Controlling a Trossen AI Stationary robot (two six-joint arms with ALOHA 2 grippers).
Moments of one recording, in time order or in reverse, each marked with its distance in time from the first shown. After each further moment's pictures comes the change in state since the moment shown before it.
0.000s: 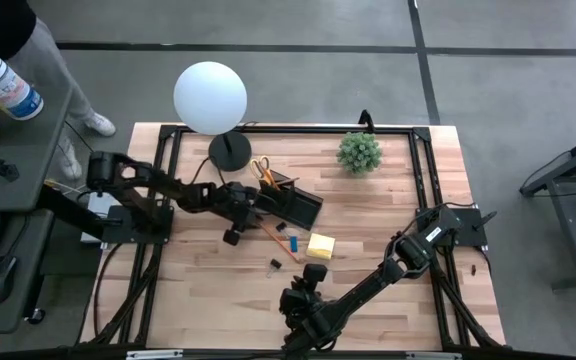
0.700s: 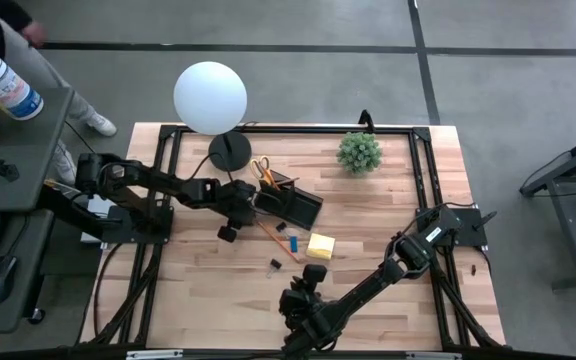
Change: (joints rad) left arm 0.000 -0.126 0.123 -0.394 -0.097 0.039; right arm 0.002 0.000 0.000 0.011 0.003 0.000
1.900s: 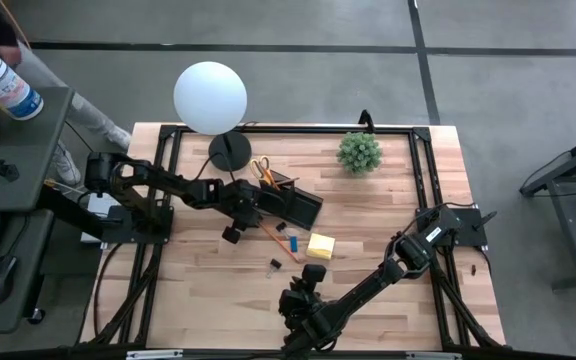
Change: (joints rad) left arm 0.001 0.078 0.005 0.135 0.089 0.052; right arm -0.002 0.000 0.000 0.011 0.003 -0.018
